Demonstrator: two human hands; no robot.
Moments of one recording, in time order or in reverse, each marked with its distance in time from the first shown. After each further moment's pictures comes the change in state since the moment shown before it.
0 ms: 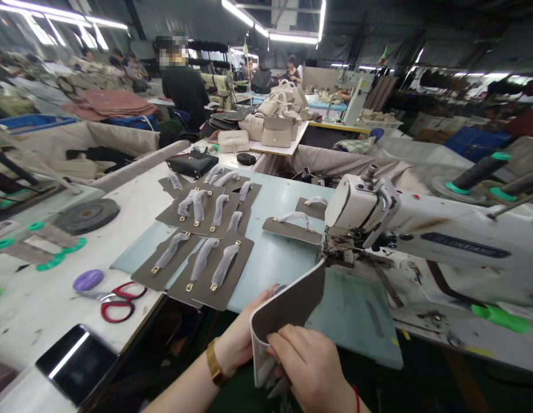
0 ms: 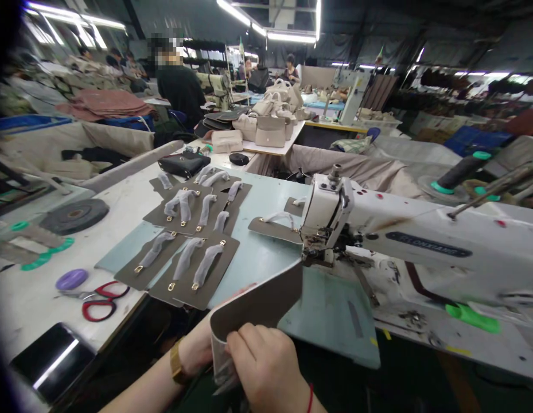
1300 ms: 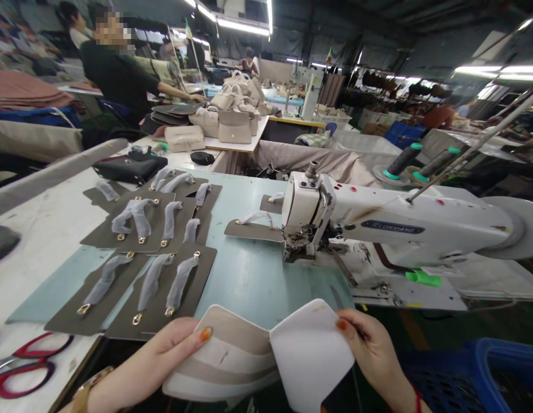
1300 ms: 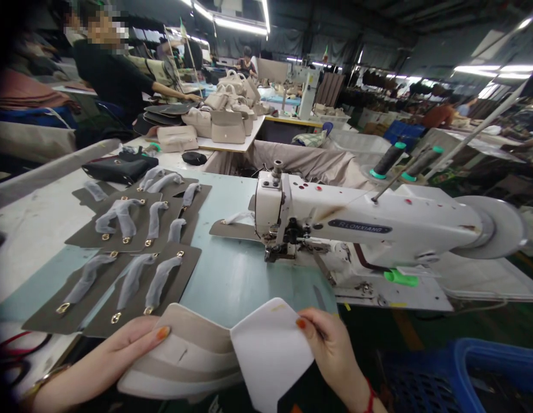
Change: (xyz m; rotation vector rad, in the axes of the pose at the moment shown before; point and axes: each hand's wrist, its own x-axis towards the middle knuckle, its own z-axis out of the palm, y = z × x) left_hand -0.050 0.088 -0.012 1.161 -0.137 0.011; right_hand -0.090 0.074 -0.083 0.380 0.193 0.714
